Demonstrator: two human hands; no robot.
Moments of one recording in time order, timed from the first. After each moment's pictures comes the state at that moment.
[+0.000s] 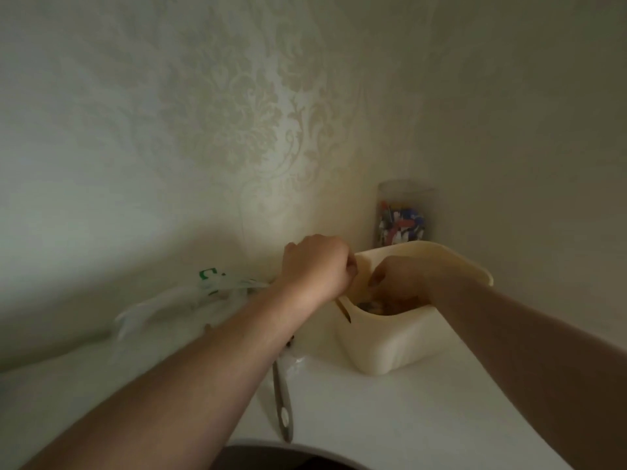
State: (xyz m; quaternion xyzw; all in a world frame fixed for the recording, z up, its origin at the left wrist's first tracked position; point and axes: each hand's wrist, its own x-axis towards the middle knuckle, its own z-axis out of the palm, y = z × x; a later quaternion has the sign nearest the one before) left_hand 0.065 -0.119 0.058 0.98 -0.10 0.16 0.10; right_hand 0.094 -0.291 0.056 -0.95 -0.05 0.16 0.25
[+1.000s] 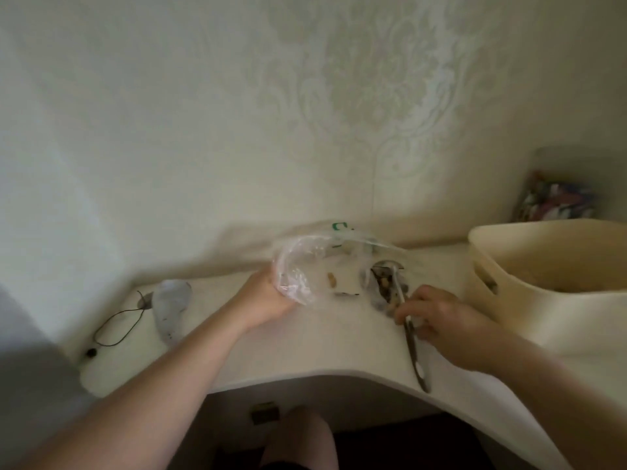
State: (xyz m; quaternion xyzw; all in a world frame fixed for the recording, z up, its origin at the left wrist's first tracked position) left_hand -0.063 0.133 -0.045 0.92 0.10 0.09 0.38; right_hand 0.025 -0.198 -0.052 -0.89 -0.44 0.00 0.12
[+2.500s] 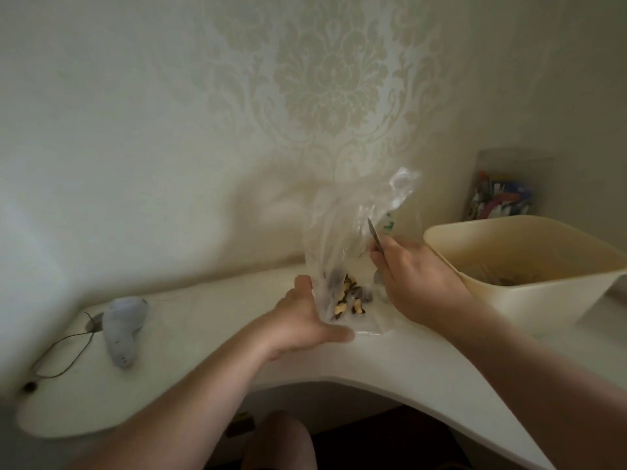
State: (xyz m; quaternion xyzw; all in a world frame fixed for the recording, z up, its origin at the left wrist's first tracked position) left_hand -0.048 0.034 -0.039 0.91 0.10 -0.09 0.40; right_hand 0.017 -0.177 0.014 -0.90 -0.34 -0.18 0.22
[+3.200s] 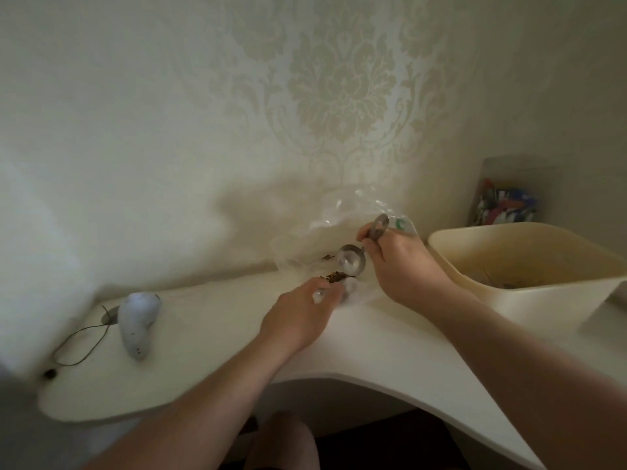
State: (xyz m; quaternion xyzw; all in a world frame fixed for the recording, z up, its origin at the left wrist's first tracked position) left_hand -0.055 0.026 -0.040 0.93 0.14 0.06 0.33; right_hand 0.028 -0.152 0.026 -0.89 -0.32 -0.15 0.27
